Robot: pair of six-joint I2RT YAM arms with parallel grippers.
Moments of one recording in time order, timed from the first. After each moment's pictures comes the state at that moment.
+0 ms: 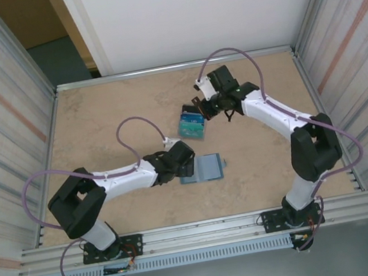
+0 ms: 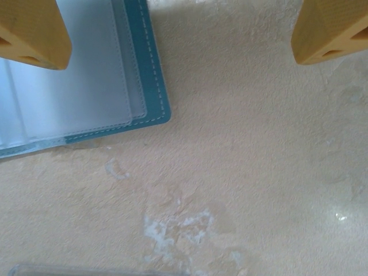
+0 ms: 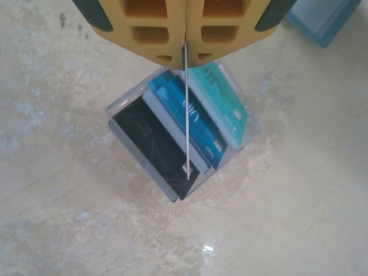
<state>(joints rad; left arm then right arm) -0.95 1.61 0.87 -0.37 -0.39 -0.63 0.47 1.71 1.38 -0.52 -0.14 -0.06</state>
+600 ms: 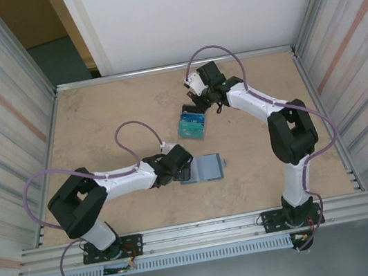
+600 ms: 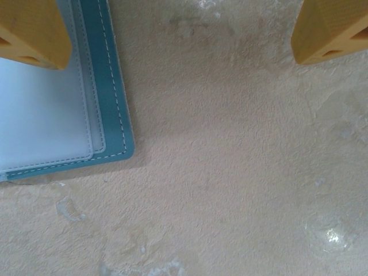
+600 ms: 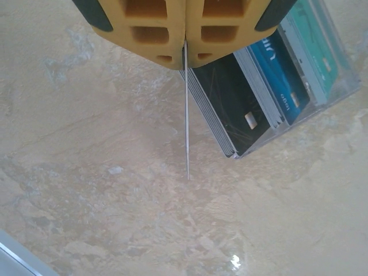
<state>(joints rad) -0.94 1.61 0.84 -0.40 -0.38 -0.66 0.46 1.94 1.55 -0.47 -0.05 -0.28</state>
